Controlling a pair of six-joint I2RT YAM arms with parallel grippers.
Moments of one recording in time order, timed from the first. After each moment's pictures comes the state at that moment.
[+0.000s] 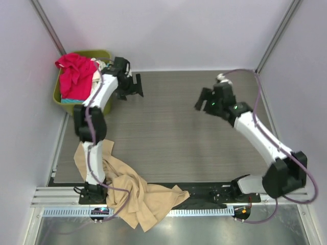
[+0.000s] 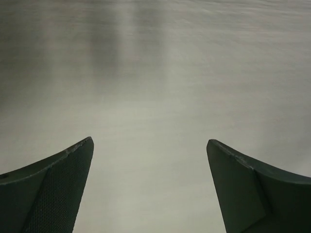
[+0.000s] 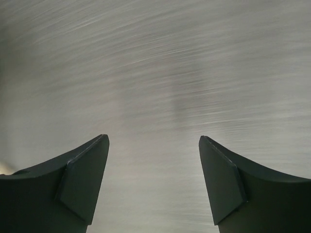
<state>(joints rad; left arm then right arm) -0.20 2.30 2.08 -0.91 0.18 -0.34 0.20 1.43 1.18 -0.54 0.10 0.55</state>
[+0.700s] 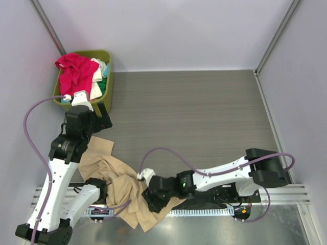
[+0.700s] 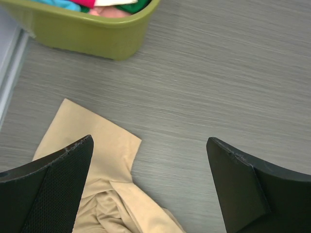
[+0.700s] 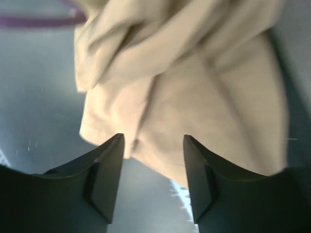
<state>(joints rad) -0.23 0.82 1.10 -0.79 -0.28 -0.34 1.55 1.49 0.87 -0.23 -0.02 0.69</state>
